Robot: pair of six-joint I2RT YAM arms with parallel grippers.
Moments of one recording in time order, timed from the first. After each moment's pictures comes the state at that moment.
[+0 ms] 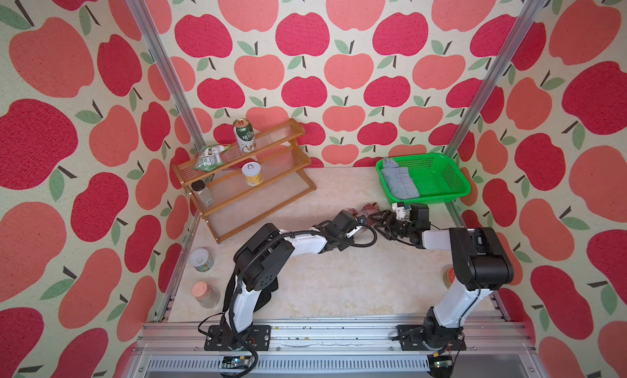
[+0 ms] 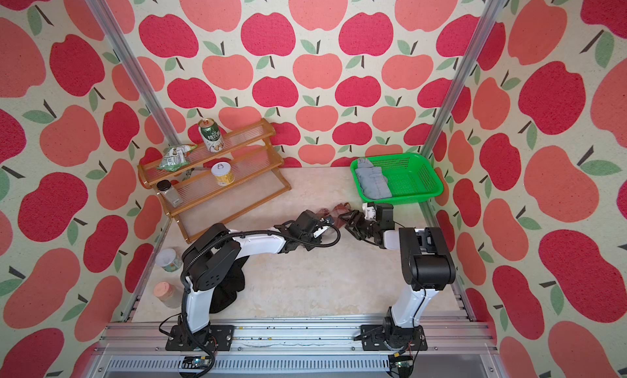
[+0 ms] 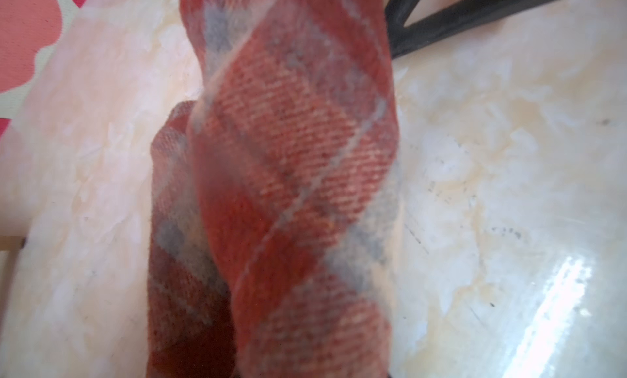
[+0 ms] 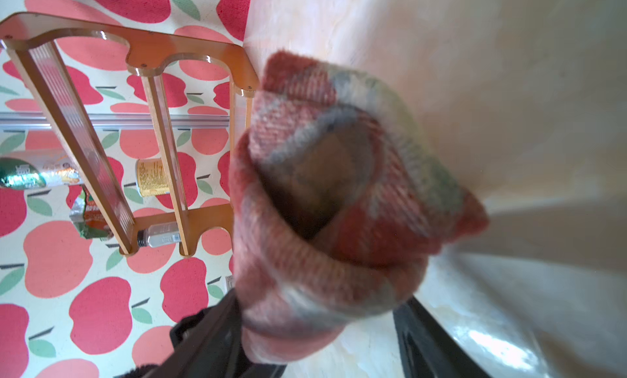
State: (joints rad) left arm -0.86 2.03 1.28 -0.07 -0.07 0.27; right arm 0.11 1.77 0.70 0.41 -0.80 0.90
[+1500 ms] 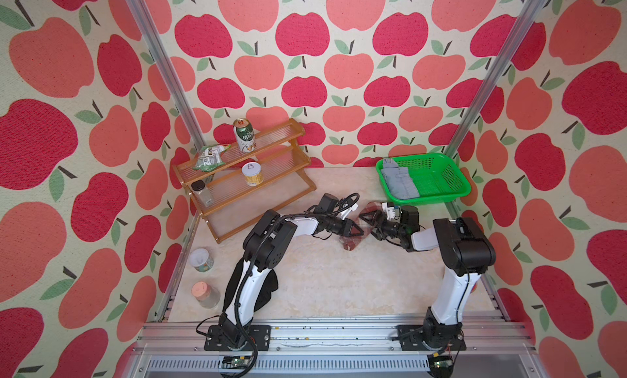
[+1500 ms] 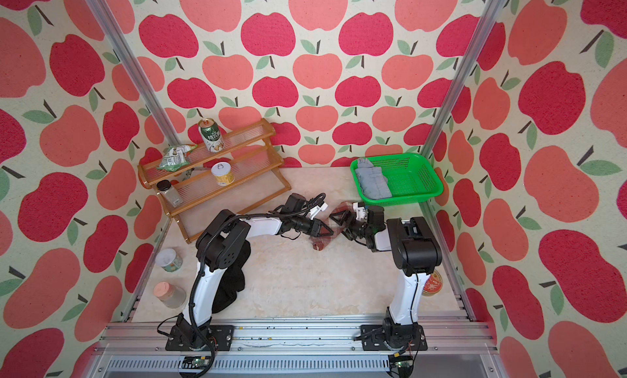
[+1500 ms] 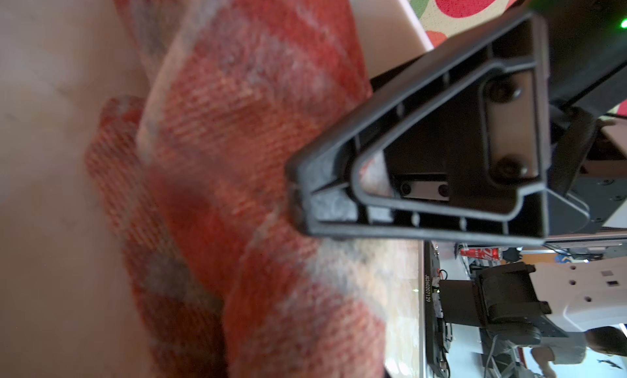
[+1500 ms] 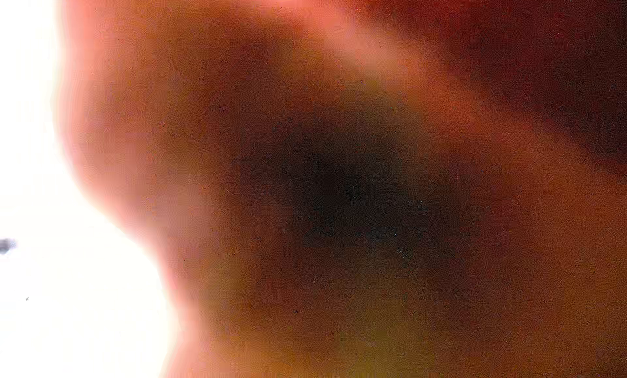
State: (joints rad) left arm -0.65 2.26 1.44 0.12 0.89 -0.44; right arm 0.20 1.94 0.73 0.68 -0.83 0.96
